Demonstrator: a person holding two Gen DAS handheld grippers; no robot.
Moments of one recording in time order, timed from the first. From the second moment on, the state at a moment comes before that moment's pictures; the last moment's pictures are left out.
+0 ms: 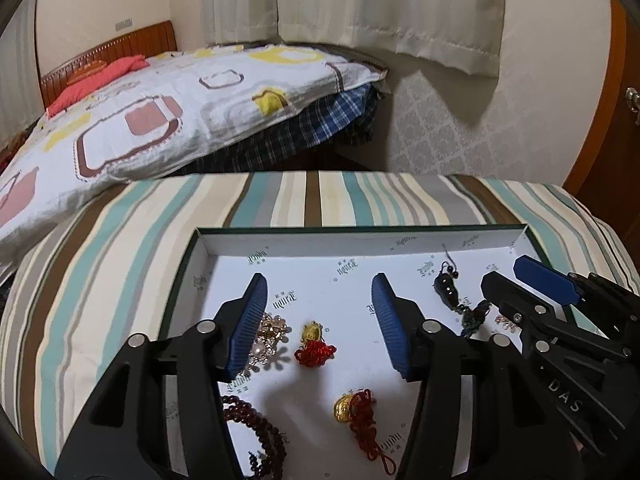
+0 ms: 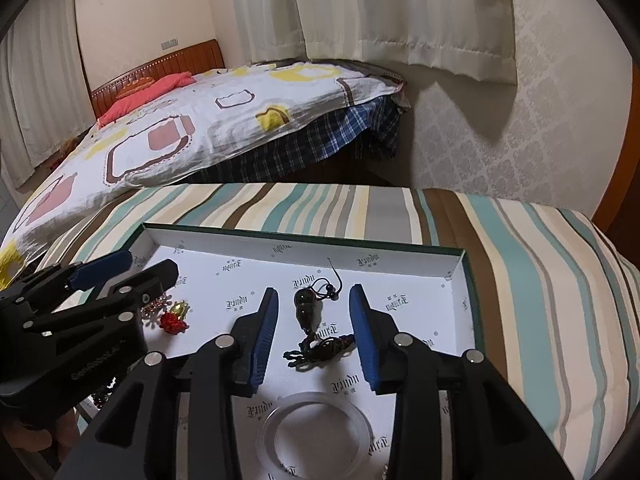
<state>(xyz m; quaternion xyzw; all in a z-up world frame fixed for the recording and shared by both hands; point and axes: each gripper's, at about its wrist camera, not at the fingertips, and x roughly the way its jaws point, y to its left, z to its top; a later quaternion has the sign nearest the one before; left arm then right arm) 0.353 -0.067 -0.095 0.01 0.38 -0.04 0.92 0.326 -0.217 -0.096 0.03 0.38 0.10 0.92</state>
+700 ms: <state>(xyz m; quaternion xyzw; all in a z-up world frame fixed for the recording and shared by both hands) 0.271 -0.054 -0.027 -0.02 0.29 -0.03 0.96 0.260 -0.245 -0.044 0.03 0.32 0.07 0.94</state>
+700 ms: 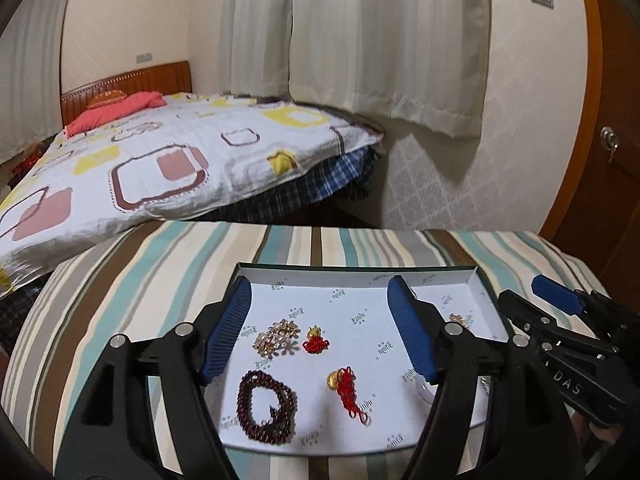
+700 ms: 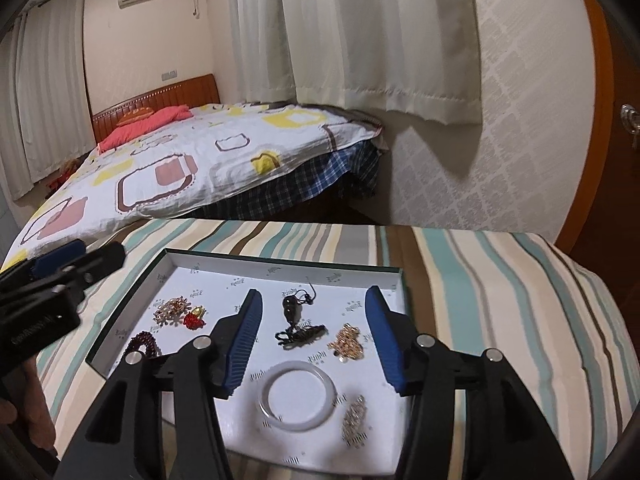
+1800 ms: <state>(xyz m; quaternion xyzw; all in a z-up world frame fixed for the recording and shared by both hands) 0.147 -0.045 -0.111 -0.04 0.35 -0.02 0.93 0.141 -0.282 -0.121 0.05 0.38 0.03 0.92</state>
